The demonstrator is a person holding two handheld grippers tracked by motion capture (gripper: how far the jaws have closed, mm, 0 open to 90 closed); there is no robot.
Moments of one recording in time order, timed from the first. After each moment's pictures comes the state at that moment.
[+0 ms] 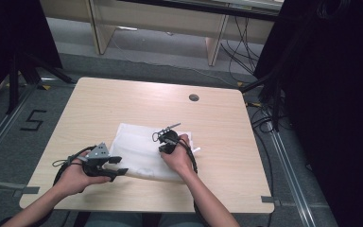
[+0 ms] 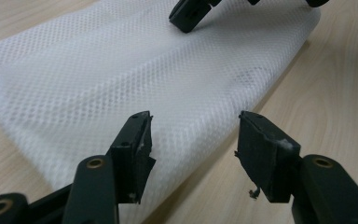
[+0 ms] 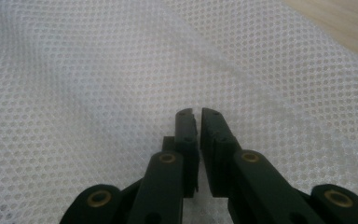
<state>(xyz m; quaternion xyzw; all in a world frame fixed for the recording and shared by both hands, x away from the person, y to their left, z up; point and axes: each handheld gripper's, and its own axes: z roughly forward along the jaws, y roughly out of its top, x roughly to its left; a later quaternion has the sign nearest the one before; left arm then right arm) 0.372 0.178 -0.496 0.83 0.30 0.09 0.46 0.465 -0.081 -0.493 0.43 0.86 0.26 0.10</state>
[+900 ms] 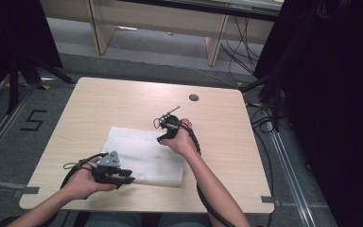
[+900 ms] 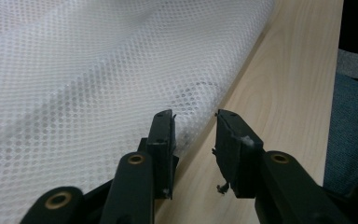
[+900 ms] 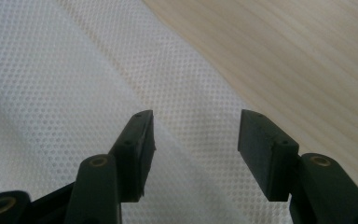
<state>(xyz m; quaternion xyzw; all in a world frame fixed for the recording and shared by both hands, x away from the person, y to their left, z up) 0.359 0.150 -0.497 0.87 0.25 0.03 0.43 0.508 -0.086 -0.460 0.39 0.89 0.24 0.10</state>
